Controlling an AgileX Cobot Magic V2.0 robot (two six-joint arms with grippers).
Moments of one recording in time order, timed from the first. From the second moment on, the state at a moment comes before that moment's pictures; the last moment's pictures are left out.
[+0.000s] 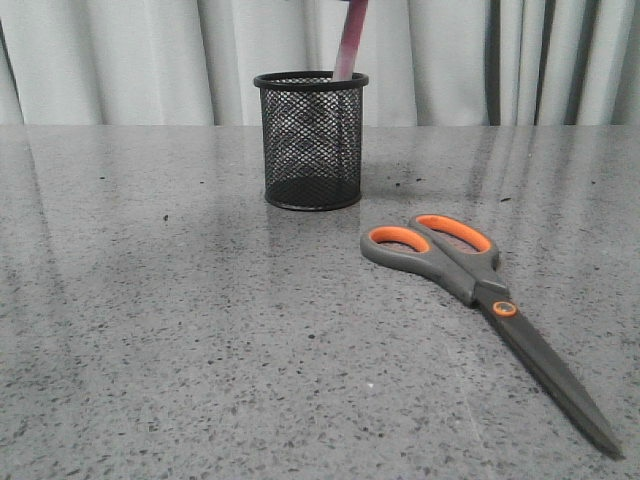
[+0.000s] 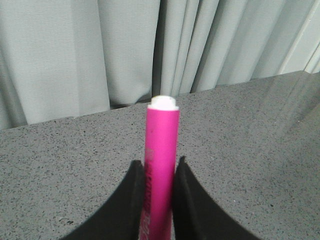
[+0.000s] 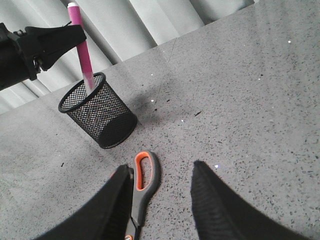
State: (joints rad) left arm -0.68 1.77 -1.38 -0.23 -0.07 0.05; right arm 0.10 0.28 -0.31 0.56 0.38 -0.07
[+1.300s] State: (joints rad) left arm -0.62 1.77 -1.30 -0.21 -0.02 0.05; right arm 0.10 0.28 -0.31 0.56 0.38 -0.07
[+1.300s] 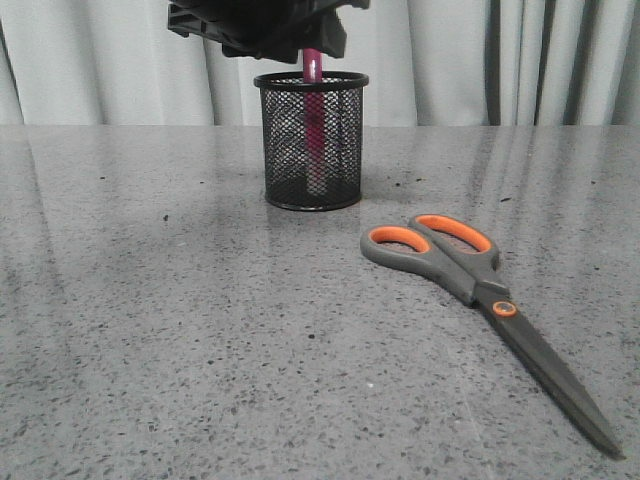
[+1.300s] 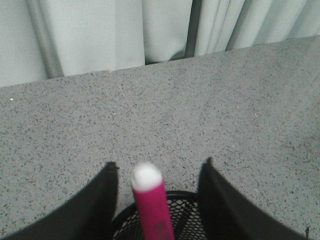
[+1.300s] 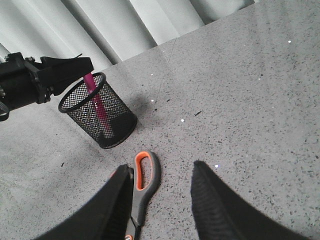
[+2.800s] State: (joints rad) left arm -0.62 0.49 -0.75 -0.13 0.56 0.03; right arm 0.47 1.10 -1.09 0.03 1.04 -0.13
